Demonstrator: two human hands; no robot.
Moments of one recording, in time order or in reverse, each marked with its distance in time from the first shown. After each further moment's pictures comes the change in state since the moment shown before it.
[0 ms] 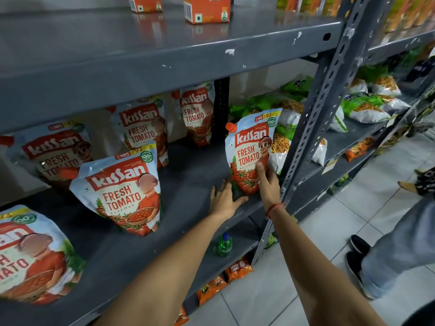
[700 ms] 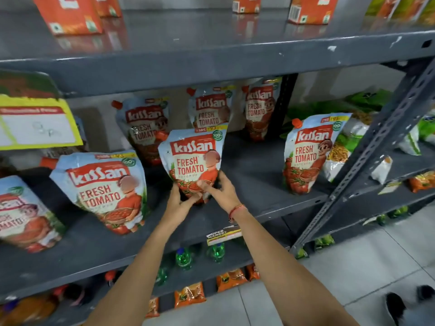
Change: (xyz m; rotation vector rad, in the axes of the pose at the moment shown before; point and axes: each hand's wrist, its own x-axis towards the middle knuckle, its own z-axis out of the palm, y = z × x) left_hand -0.149 -0.142 -0.110 -0.706 0.495 -0.218; right_hand -0.121 0.012 0.168 -0.191 -0.741 -0.068
